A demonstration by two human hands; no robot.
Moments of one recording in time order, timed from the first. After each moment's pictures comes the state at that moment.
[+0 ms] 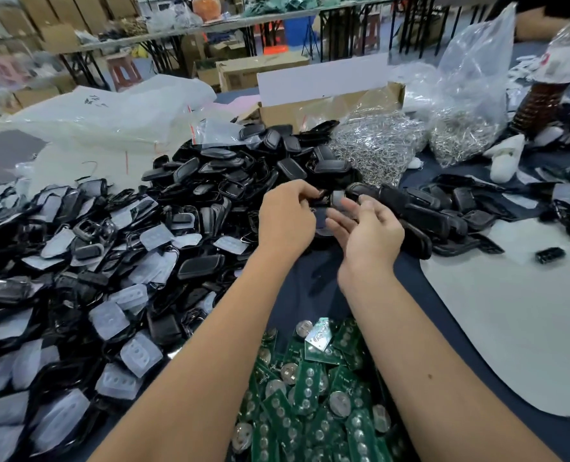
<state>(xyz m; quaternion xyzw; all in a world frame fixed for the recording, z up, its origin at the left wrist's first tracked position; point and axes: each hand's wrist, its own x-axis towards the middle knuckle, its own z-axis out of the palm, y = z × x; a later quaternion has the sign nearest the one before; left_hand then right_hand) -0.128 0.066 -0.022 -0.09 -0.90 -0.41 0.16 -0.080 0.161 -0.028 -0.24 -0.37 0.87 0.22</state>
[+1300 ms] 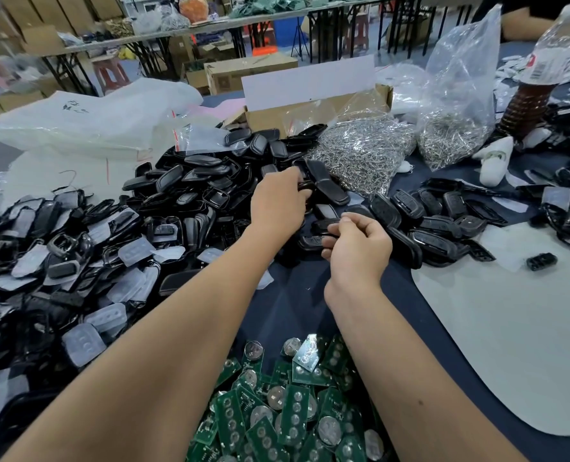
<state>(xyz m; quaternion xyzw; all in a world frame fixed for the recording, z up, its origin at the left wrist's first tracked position) -0.192 0.080 -0.022 -0.12 -0.95 -0.23 0.17 -0.081 0.161 -0.033 -0.30 -0.48 0.79 0.22</state>
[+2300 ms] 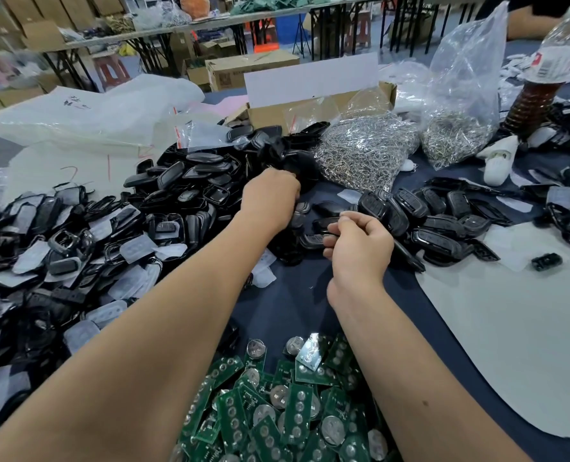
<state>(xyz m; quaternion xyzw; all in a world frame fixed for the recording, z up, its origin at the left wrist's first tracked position) -0.204 0.061 -0.012 -0.21 -0.97 0.01 0.11 -0.079 0.160 -0.028 -0.30 -0.50 0.79 0.20</state>
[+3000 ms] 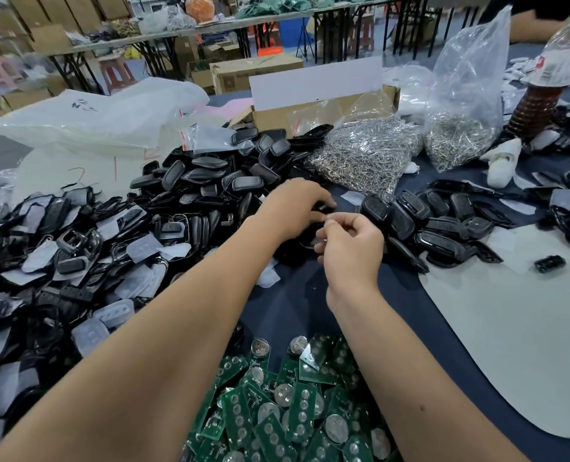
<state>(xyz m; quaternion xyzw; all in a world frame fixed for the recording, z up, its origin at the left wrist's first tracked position) -0.199 0.070 -0.014 -0.35 -0.93 -0.09 0.04 -0.078 0.151 -0.034 -0.25 -0.58 0.75 0.19</state>
